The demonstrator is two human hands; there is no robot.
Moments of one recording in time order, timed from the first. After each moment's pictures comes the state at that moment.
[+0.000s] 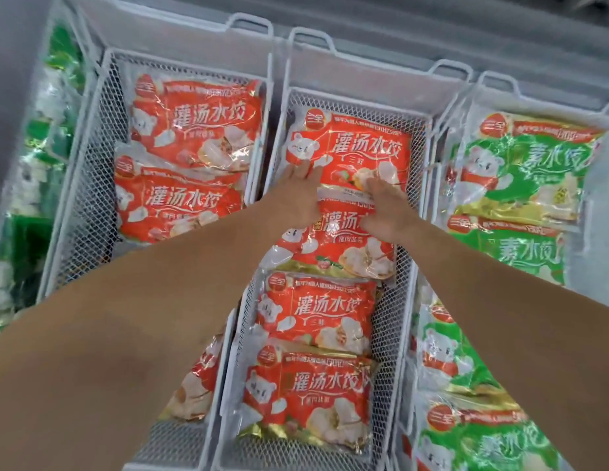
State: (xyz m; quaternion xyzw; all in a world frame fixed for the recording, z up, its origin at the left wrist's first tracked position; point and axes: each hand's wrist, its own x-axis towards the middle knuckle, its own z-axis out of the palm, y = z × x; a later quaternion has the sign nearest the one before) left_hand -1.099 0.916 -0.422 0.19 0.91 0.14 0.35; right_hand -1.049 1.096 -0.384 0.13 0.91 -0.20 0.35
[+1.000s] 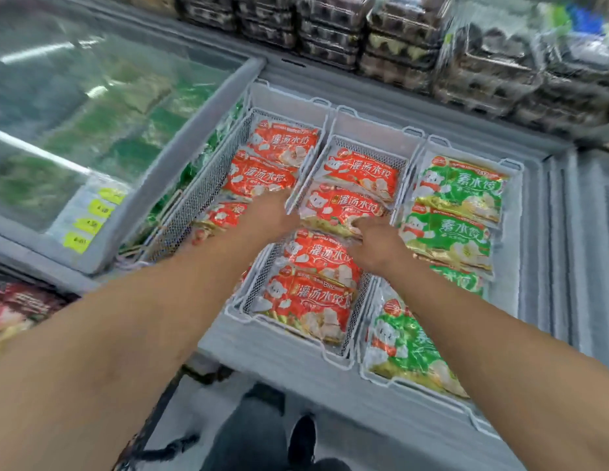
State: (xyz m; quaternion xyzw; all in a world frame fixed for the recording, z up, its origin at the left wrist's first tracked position) left_hand -0.798 0.841 -0.200 -0.04 0.96 0.23 0.14; right_hand -0.783 1.057 -0.196 -0.06 0.96 -0.12 0.23
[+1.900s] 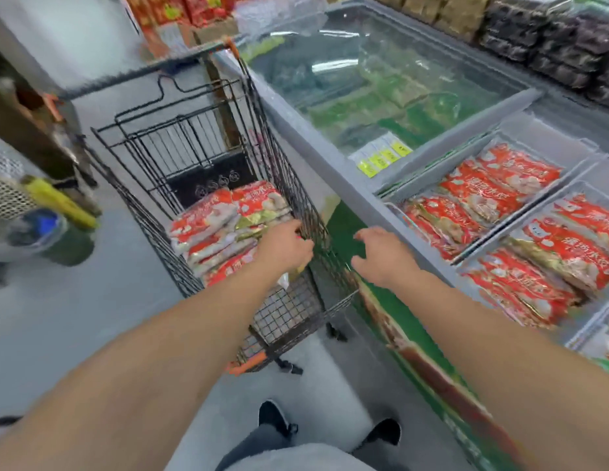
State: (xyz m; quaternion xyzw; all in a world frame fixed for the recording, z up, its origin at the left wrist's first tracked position) left_hand -0.391 0.543 -0.181 -0.35 0.88 0.32 0.06; right_hand -0.511 0.707 -0.174 -0.38 0.89 -0.09 0.24
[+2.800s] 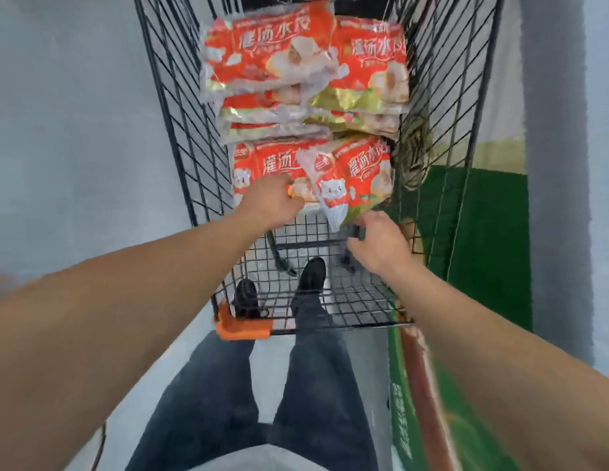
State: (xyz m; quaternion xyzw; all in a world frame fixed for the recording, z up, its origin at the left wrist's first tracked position) left_hand -0.332 0.403 -0.386 -0.56 0.70 0.41 0.15; right_hand -0.502 0.530 -0.392 -0.45 0.80 0.04 0.40
